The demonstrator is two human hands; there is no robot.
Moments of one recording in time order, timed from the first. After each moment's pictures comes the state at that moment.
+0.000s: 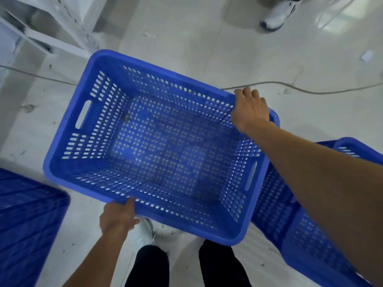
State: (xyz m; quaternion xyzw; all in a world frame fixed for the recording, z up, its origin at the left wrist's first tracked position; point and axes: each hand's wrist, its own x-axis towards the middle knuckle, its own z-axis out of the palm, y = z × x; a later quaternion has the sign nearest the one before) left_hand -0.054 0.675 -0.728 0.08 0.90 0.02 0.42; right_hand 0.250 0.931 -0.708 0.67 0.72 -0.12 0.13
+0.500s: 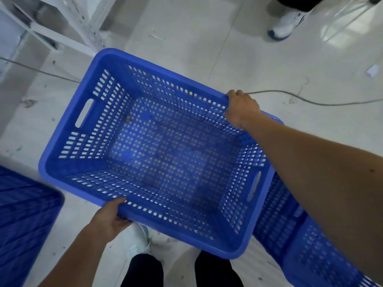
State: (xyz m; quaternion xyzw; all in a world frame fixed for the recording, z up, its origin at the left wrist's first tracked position) left_hand -0.076 0.690 -0.740 -0.22 0.76 0.27 0.56; right_hand 0.223 0.967 -0.722 0.64 0.73 -0.20 0.13
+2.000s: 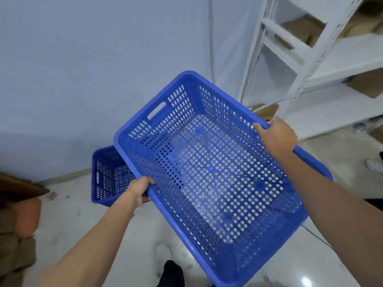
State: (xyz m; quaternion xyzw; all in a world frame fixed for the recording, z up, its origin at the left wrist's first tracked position) left_hand -0.236 0.435 -0.202 -0.23 0.74 0.52 0.37; right_hand -0.098 0.807 -0.133 0.47 0.85 -0.18 -0.16
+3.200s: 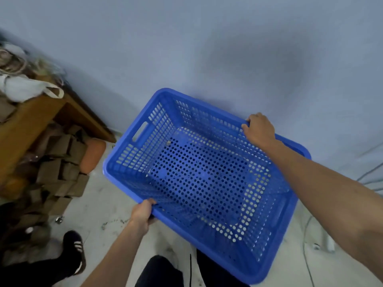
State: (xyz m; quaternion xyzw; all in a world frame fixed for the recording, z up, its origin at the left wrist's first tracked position) left_hand -0.455 0.256 -0.262 -0.54 0.55 0.60 0.19; right_hand -0.672 0.598 -0.215 0.04 0.99 -0.14 0.03
